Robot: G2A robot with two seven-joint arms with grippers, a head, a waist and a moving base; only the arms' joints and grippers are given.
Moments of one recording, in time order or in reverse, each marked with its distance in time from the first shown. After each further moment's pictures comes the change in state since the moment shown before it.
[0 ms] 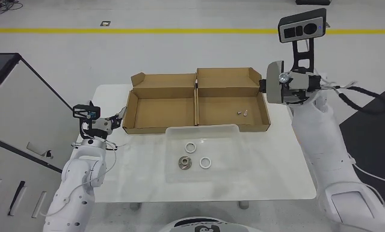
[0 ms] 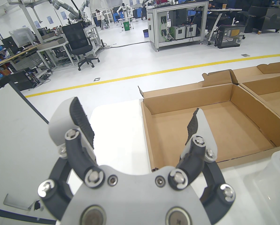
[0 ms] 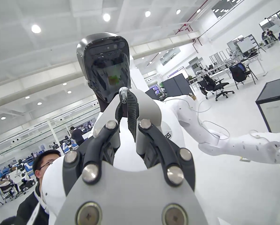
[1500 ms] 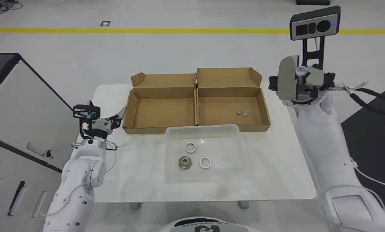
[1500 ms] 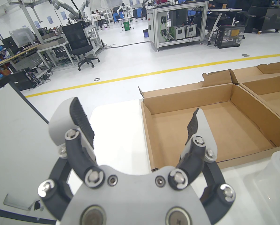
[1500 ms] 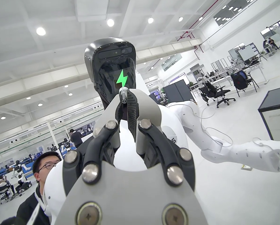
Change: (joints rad) left arm 0.000 0.000 0.000 0.000 0.000 0.000 0.000; right arm -0.033 -0.008 0.053 -0.034 0.023 0.011 -0.025
